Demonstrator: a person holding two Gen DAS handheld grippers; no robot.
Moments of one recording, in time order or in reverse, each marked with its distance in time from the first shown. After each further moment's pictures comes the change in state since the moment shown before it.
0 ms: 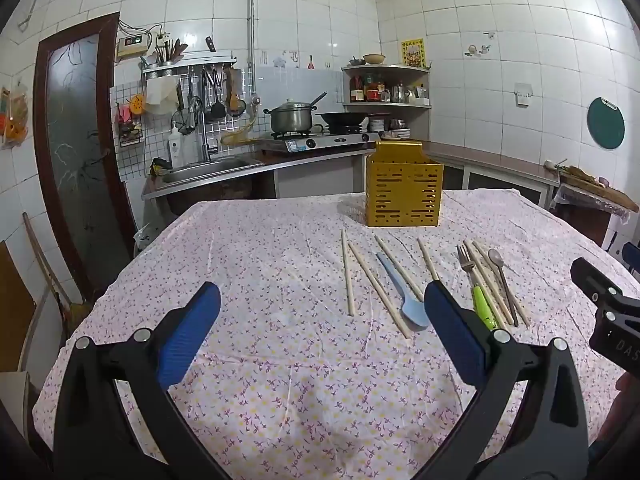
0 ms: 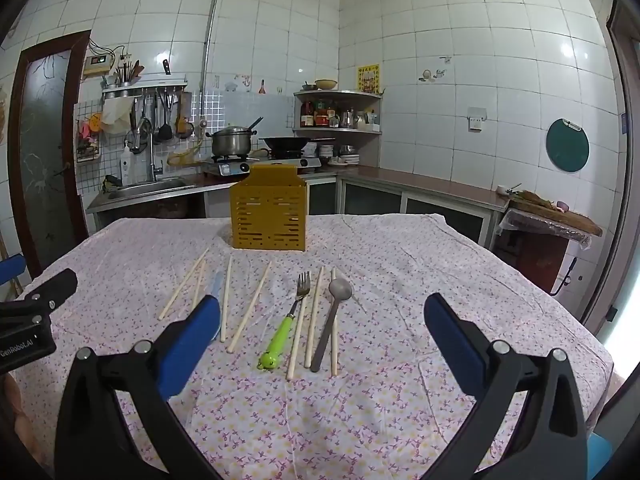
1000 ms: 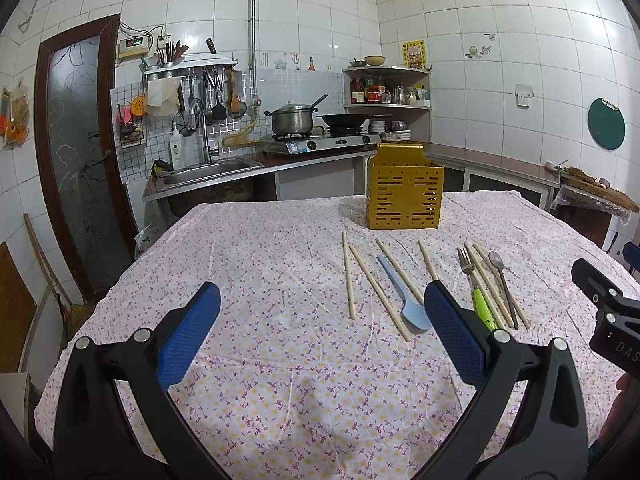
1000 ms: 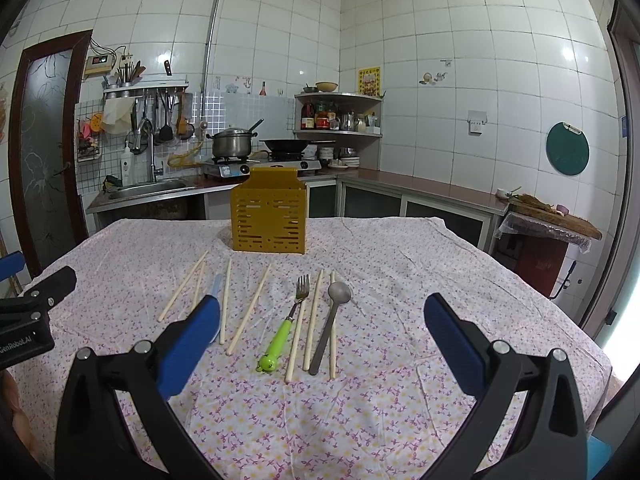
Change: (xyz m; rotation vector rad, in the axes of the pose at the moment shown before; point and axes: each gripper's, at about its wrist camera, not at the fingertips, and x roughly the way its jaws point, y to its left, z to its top) left arm 0.000 0.003 -0.002 0.001 -0.009 0.002; right arm -0.005 0.003 0.003 -0.009 -0.008 -0.002
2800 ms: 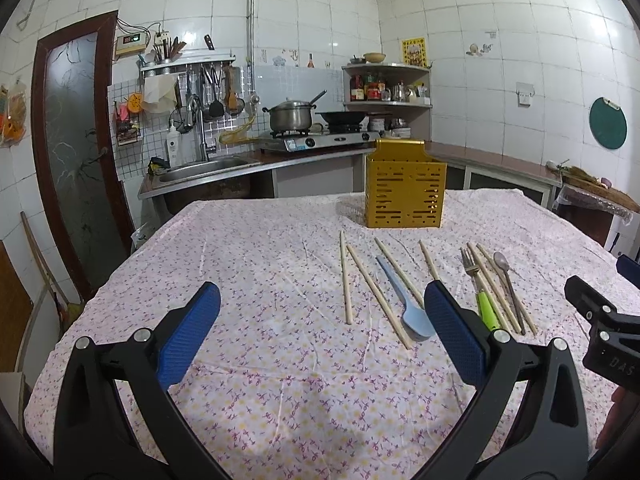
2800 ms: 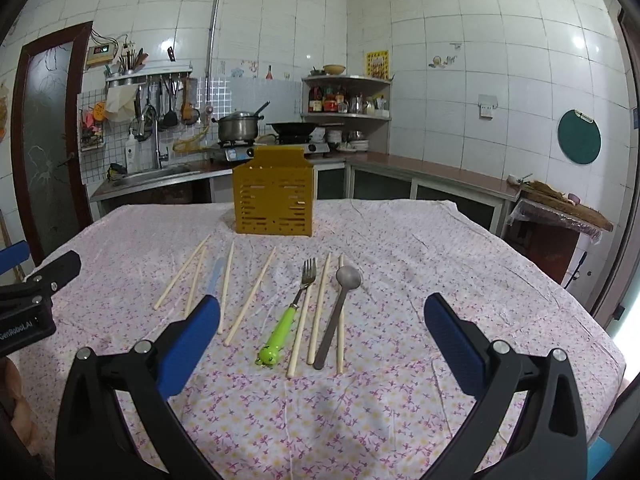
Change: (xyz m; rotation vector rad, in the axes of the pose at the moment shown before) left arm 0.026 -0.008 0.003 -0.003 0.019 -0.001; right arm 0.028 0.000 -0.008 -0.007 0.064 0.026
